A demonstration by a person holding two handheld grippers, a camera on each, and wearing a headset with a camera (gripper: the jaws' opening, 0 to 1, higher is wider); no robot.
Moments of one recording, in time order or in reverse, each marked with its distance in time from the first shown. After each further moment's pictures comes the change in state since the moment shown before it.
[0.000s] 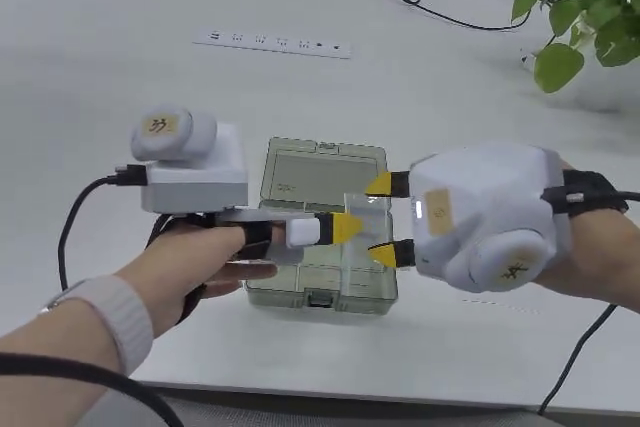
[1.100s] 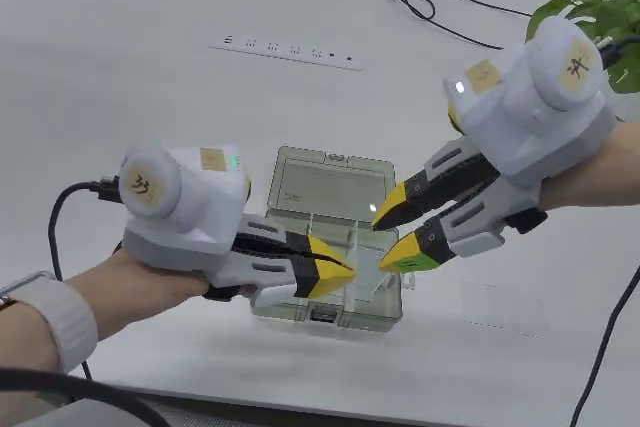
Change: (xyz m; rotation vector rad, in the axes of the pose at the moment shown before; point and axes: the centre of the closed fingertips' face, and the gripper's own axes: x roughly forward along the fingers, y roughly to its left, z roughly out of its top) left arm -0.021 -0.016 -0.025 0.724 0.120 -0.163; right arm -0.020 0.006 0.018 0.365 -0.112 0.522
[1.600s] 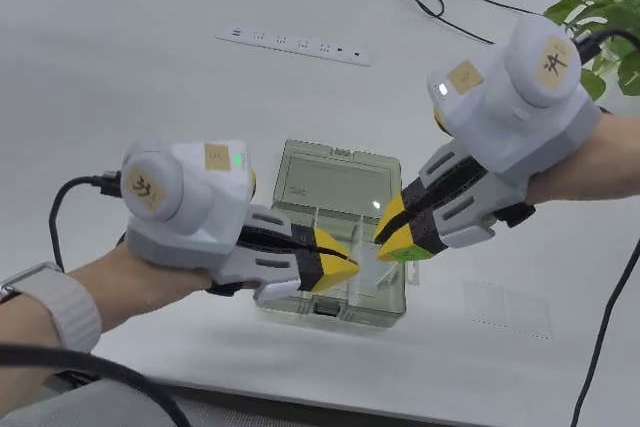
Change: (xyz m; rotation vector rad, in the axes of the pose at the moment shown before) left arm -0.003 -0.001 0.005 0.051 -0.026 0.013; right arm 0.008 0.008 0.005 -0.007 0.042 0.041
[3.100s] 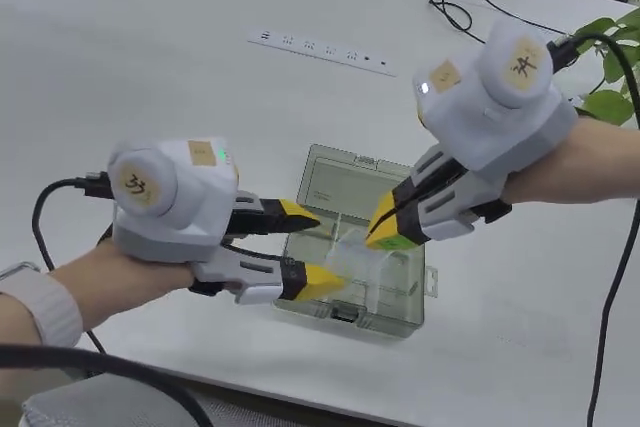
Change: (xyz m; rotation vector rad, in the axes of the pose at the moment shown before) left arm -0.041 0.041 -0.025 -0.068 0.026 0.216; right arm 0.018 -0.019 0.027 0.011 0.032 -0.041
